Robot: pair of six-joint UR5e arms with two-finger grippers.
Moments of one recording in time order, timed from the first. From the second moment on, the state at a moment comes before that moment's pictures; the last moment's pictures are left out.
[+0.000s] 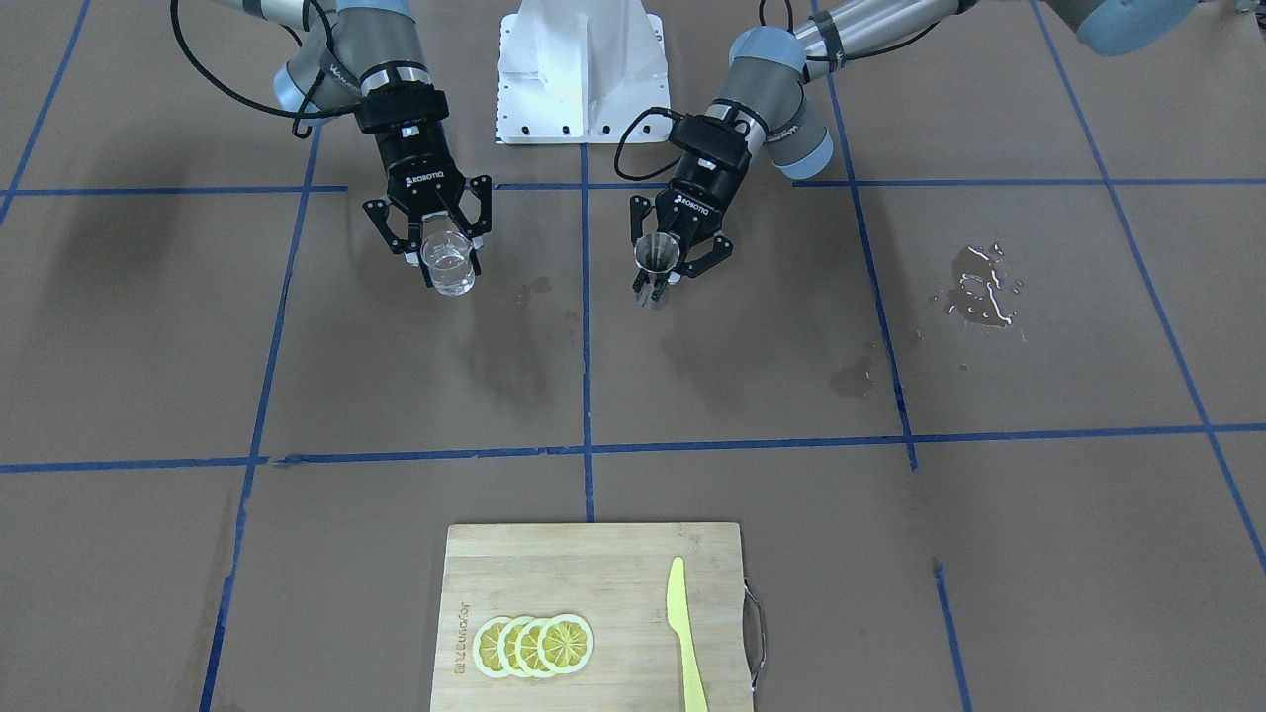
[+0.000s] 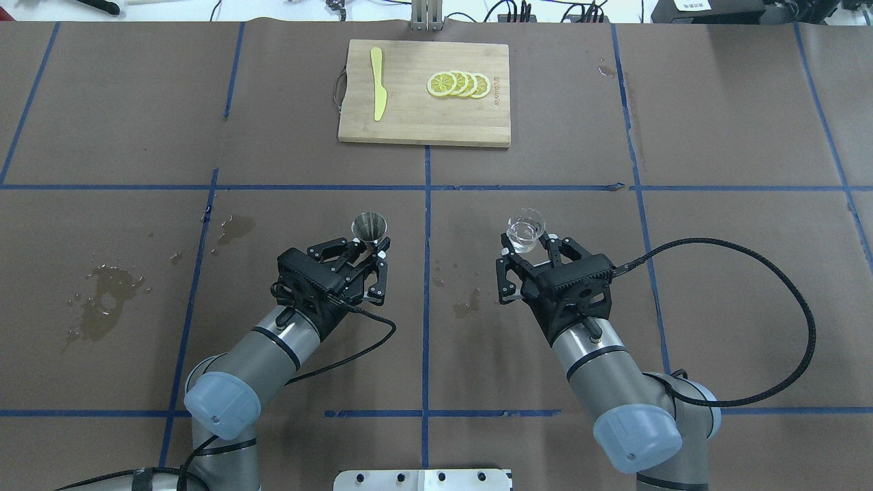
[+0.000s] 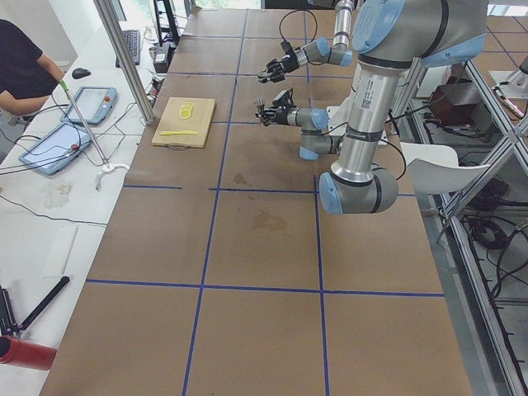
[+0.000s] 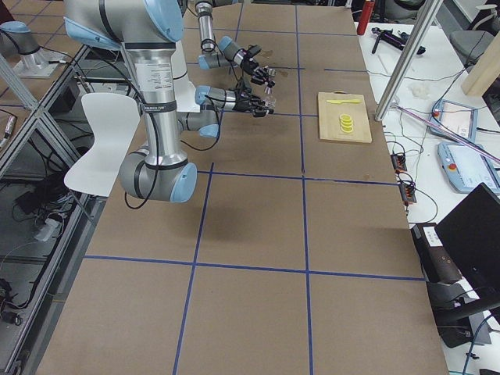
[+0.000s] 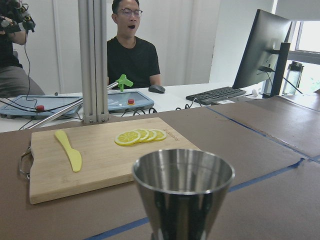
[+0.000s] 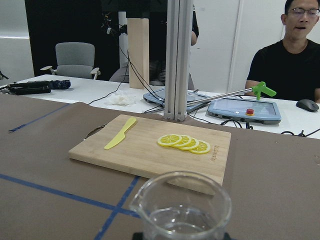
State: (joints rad) left arm -0.22 -2.03 -1.46 -2.99 -0.89 -0.51; right arm 0.16 -1.31 1.80 -0.64 0.64 0.81
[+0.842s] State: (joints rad) left arm -0.22 -2.11 -1.38 -3.07 -0.96 -0.30; right arm 0.13 -1.22 1.98 -1.02 0.66 0.76
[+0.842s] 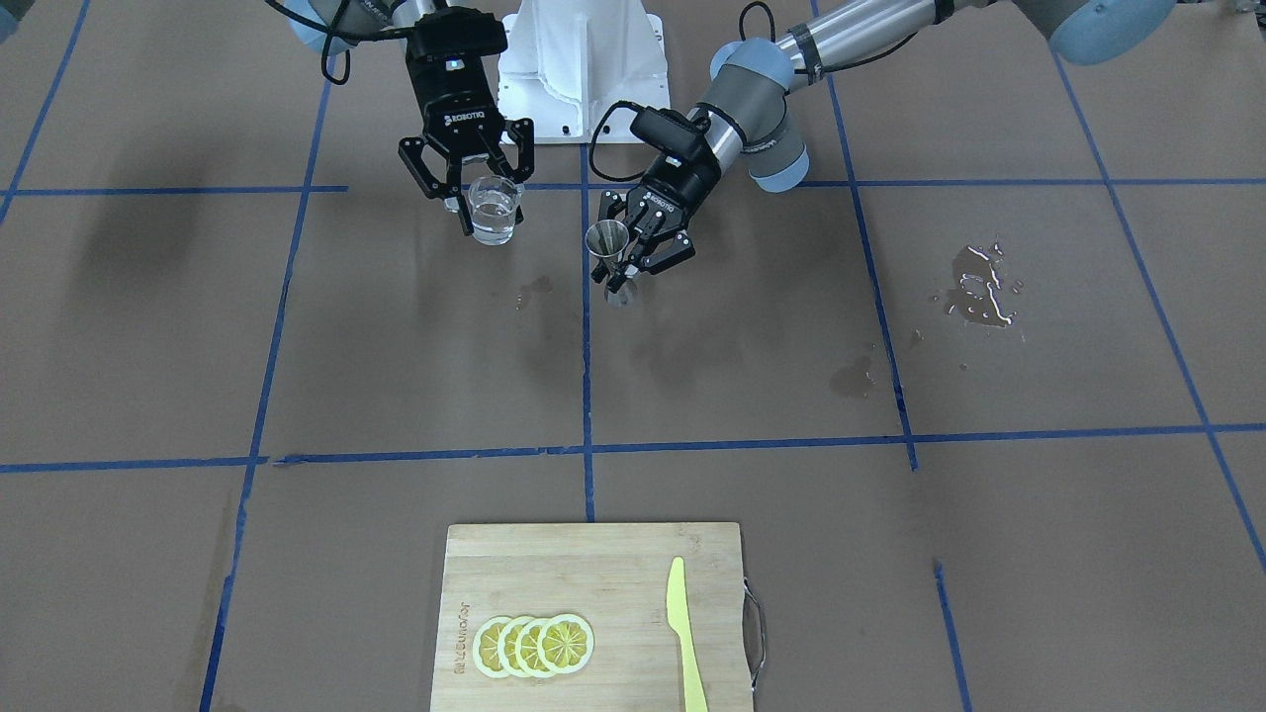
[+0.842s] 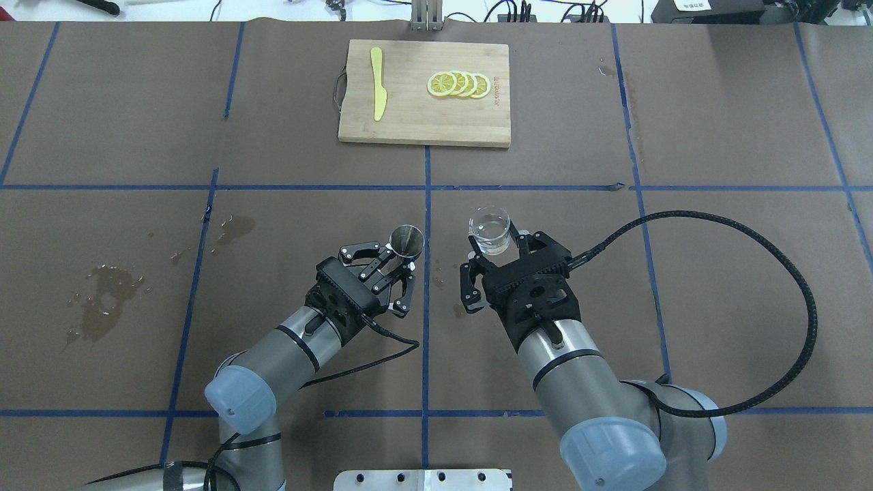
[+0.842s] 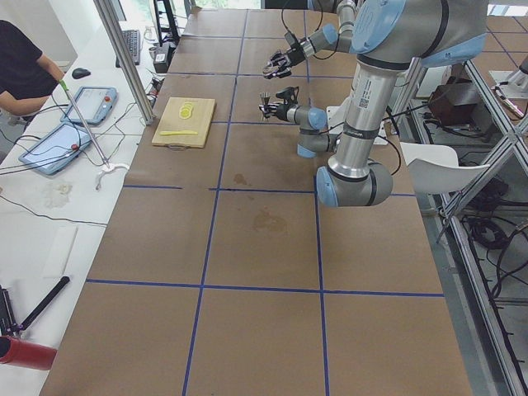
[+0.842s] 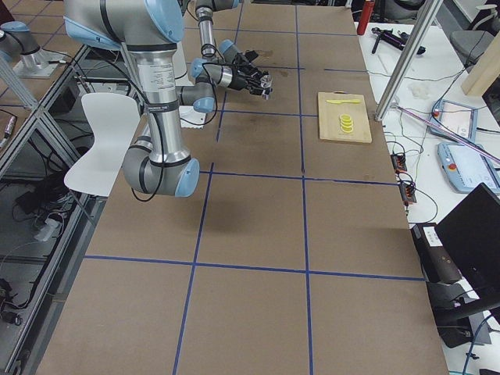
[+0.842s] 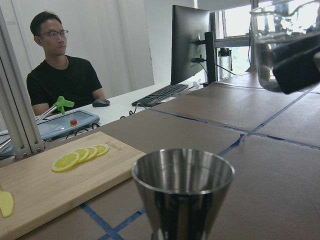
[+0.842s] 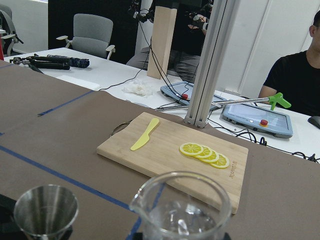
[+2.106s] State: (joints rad) left arm -0.22 -2.16 -1.33 -3.09 -0.96 -0.30; right arm 0.14 -1.09 2.00 -1.37 0.66 0.61
